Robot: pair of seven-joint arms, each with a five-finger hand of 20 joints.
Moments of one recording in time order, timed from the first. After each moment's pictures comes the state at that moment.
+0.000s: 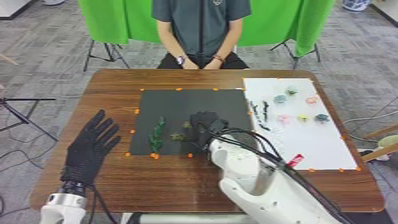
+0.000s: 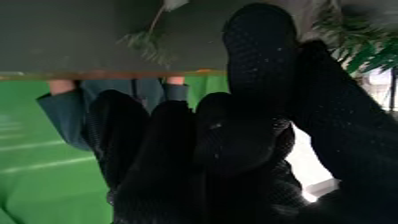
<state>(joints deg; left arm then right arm) 127.6 -69.9 -99.0 -118.1 43.2 -4.8 10.2 -73.9 -67.1 39.8 -100.1 -144.9 -12.2 27.8</state>
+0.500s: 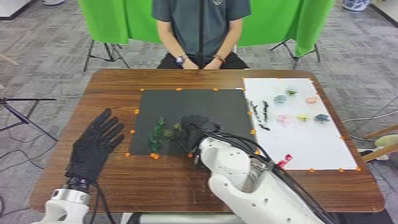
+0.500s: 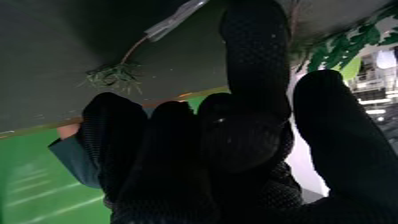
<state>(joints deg) 125.8 -69.5 -98.2 -117.3 43.3 -5.7 8.6 -74.9 -72.6 41.3 -98.9 -138.1 -13.3 30.8</state>
